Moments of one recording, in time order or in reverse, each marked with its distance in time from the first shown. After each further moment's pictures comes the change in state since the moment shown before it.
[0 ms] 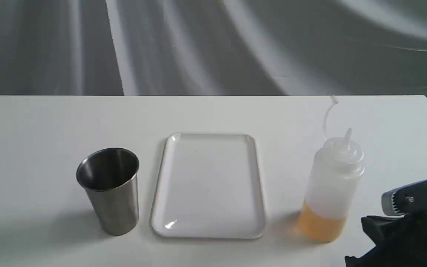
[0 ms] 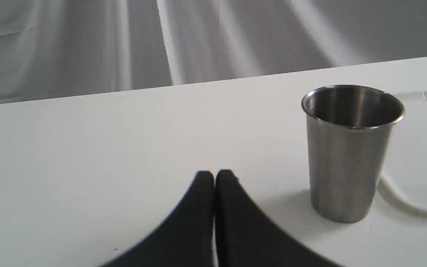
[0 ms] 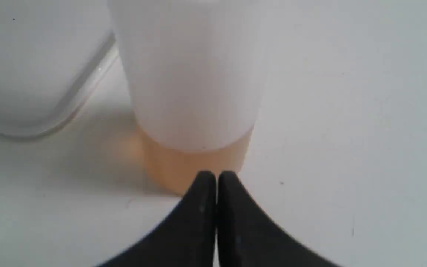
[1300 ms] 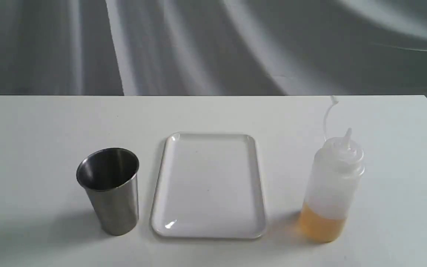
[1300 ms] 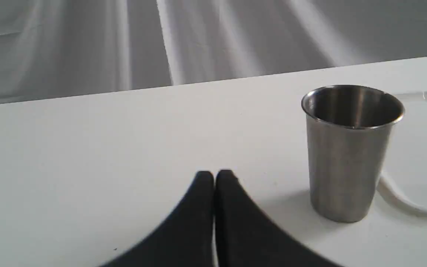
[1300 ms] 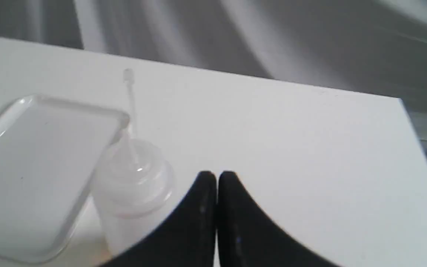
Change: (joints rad) left arm 0.000 0.000 0.000 0.000 0.000 0.000; right arm -0.179 -0.682 -0.327 -0.027 0.801 -0.006
